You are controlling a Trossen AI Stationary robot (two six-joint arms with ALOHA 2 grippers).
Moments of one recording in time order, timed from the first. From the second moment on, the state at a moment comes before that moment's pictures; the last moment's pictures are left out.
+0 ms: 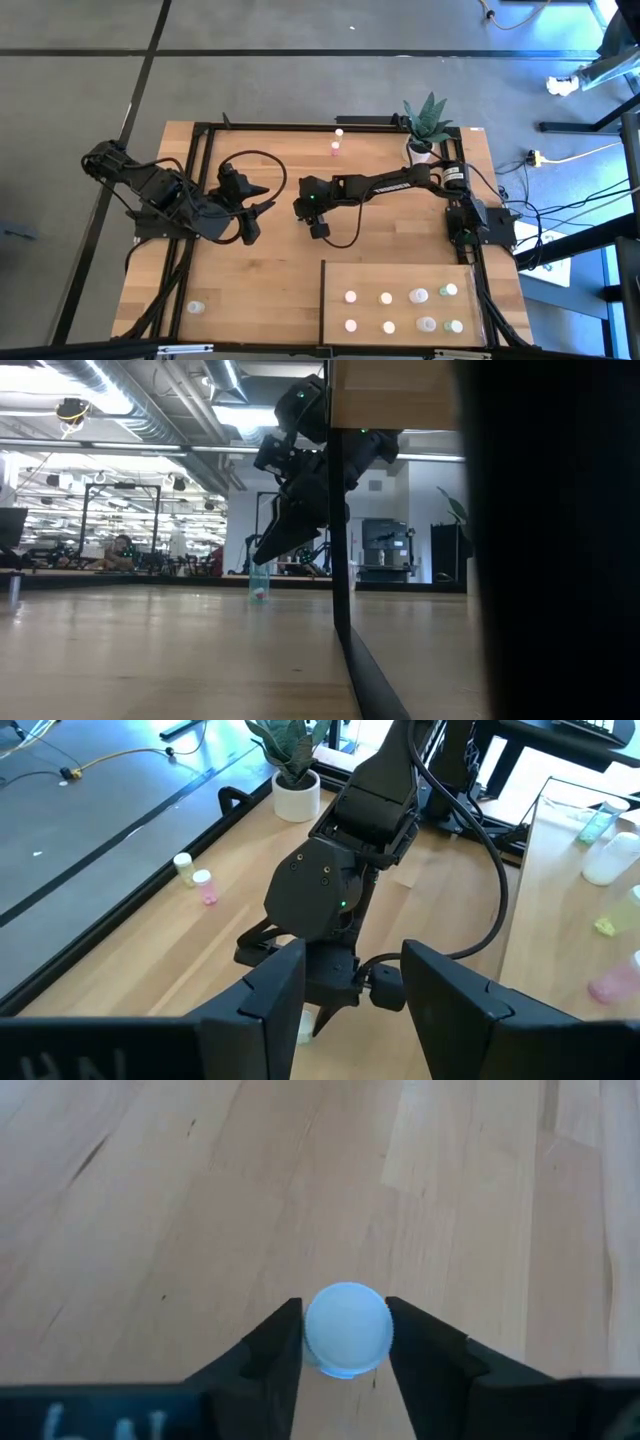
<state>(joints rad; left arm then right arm) -0.50 1.23 1.48 -1.02 -0.81 -0.73 -0.05 2.11 1.46 -0.19 -0.11 -0.34</state>
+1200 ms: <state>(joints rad) -0.50 1.23 1.48 -1.03 -0.80 -0.73 -0.05 1.90 1.46 -0.37 -0.10 -0.12</state>
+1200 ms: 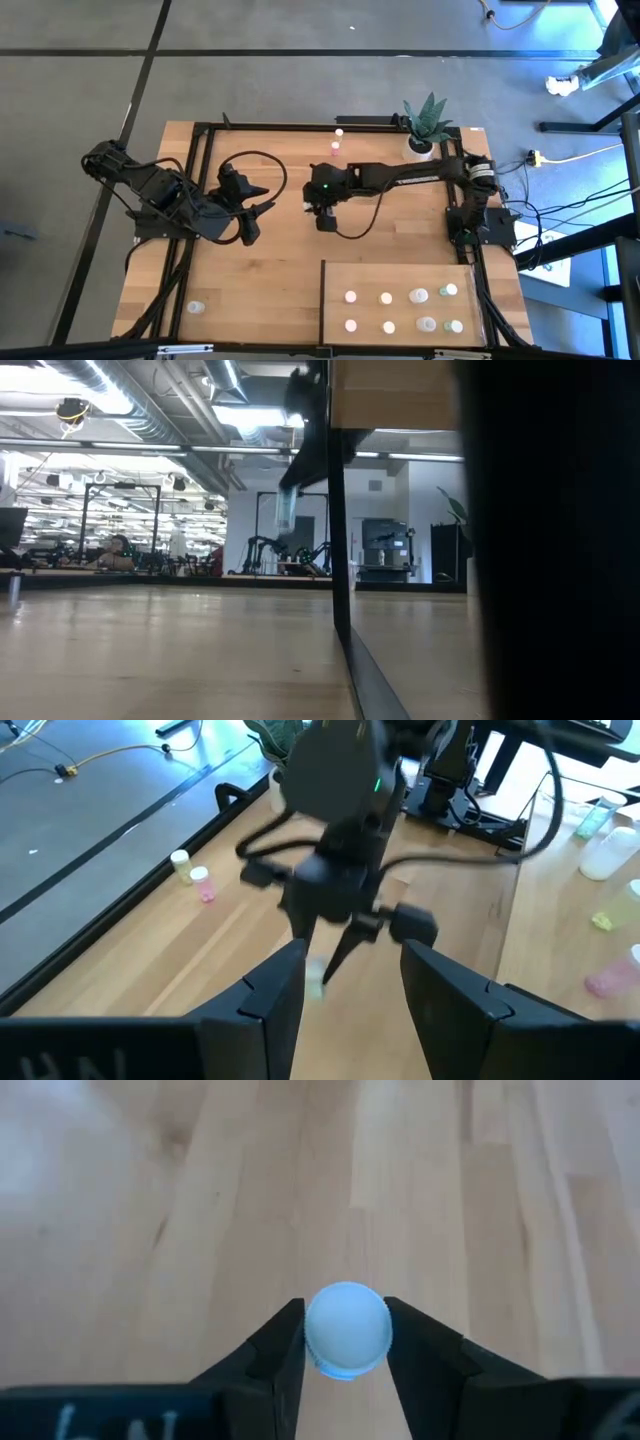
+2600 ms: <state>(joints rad) -0.54 1.30 1.48 -0.90 -0.72 -0.65 0.34 1.19 1.46 -1.10 -0.08 -0.06</state>
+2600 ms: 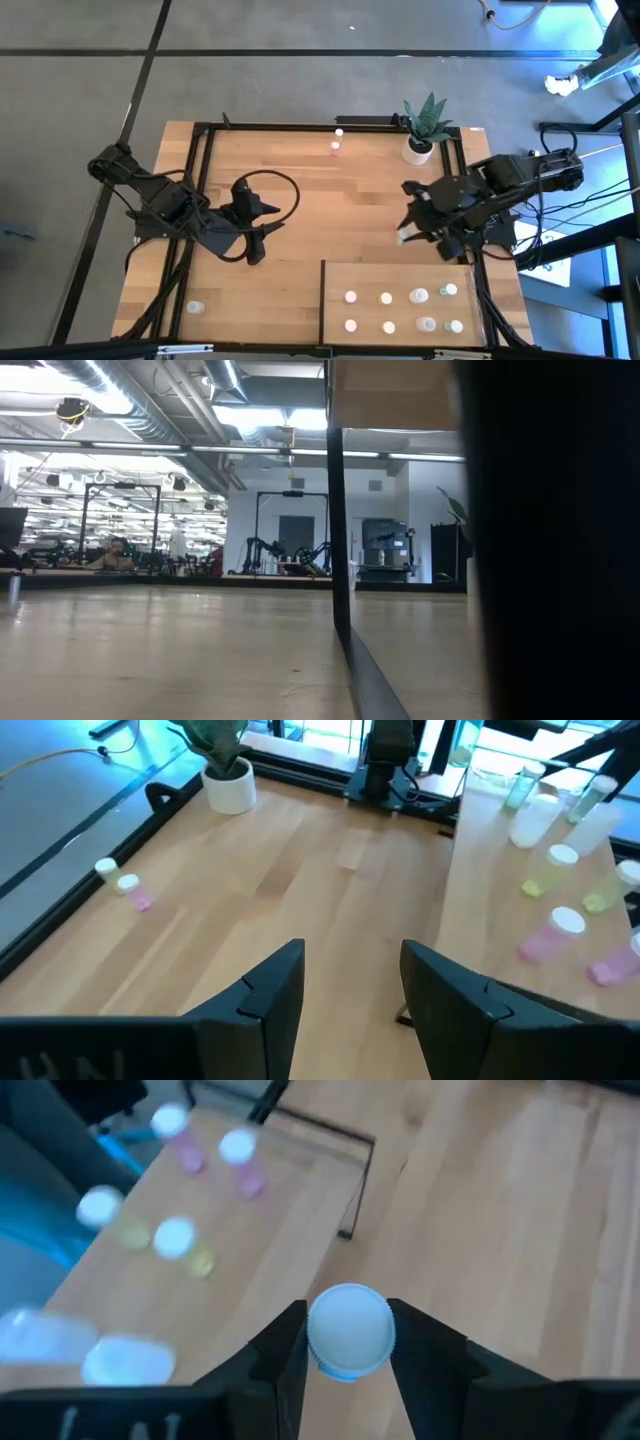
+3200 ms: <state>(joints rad) -0.53 1.37 1.48 -0.75 -0.72 -0.64 0.46 0.98 1.38 -1.26 -0.13 0.00</state>
